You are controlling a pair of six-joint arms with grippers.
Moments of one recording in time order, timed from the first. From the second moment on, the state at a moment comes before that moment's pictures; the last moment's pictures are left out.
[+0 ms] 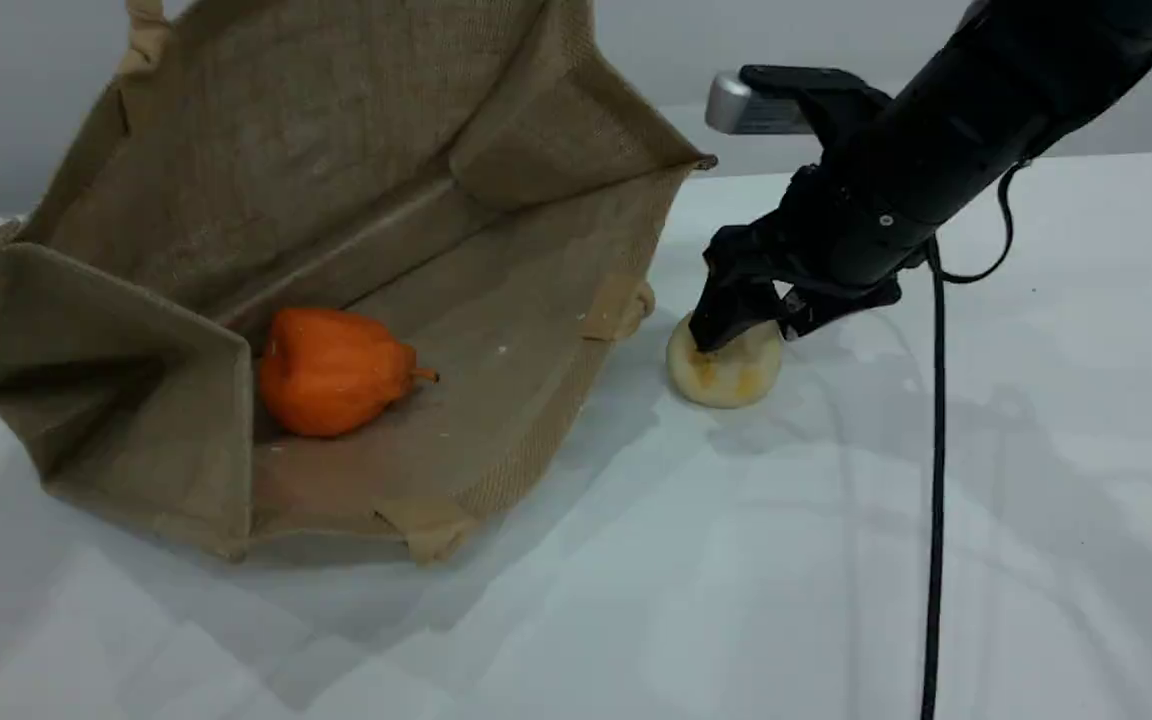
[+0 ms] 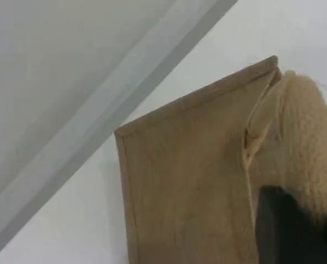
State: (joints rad) left arm -0.10 1.85 -2.07 -0.50 1.22 0.82; right arm 0.24 2.25 -1.33 0.95 0.41 -0.90
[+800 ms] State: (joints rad) left arm -0.10 1.85 -2.07 -0.50 1.22 0.82; right arm 0.24 2.27 -1.33 0.94 0.42 -0.92
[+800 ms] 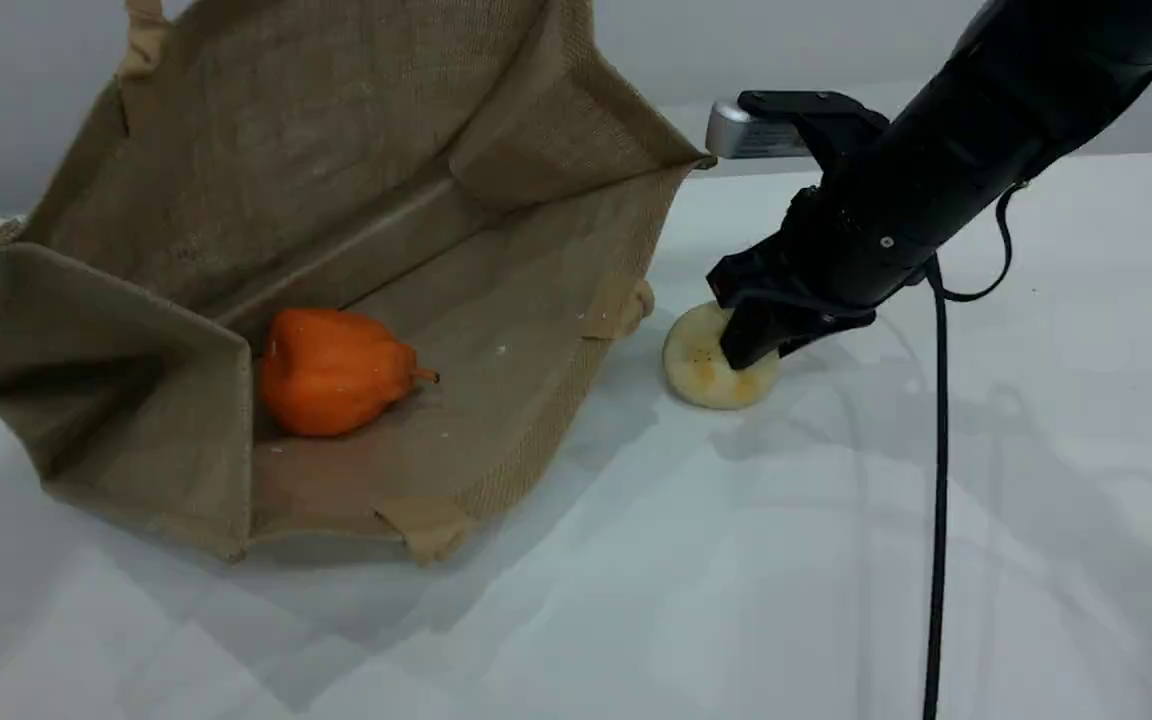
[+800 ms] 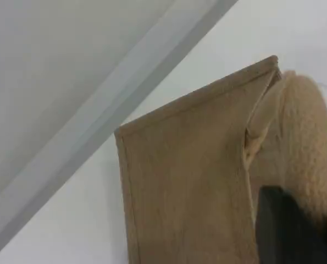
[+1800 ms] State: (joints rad) left arm -0.10 1.85 -2.07 -0.60 1.22 0.83; right arm 0.24 1.58 -0.93 0.68 0.47 -0.65
